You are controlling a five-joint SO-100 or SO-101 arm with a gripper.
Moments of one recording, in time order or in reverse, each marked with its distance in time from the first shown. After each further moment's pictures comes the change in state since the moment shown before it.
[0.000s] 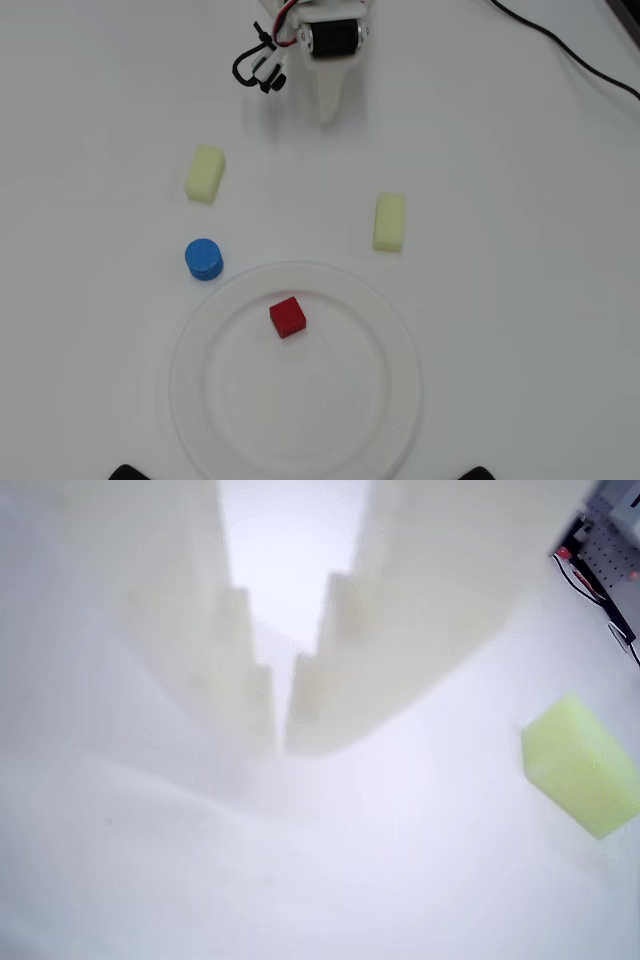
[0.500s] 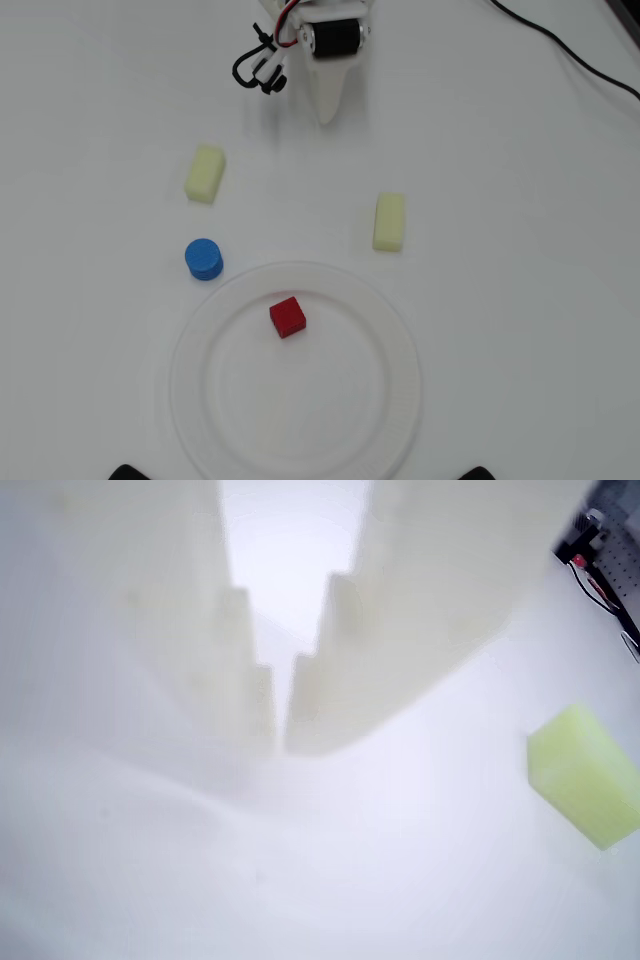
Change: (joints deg) arm 0.0 0.0 0.1 0.1 -2.6
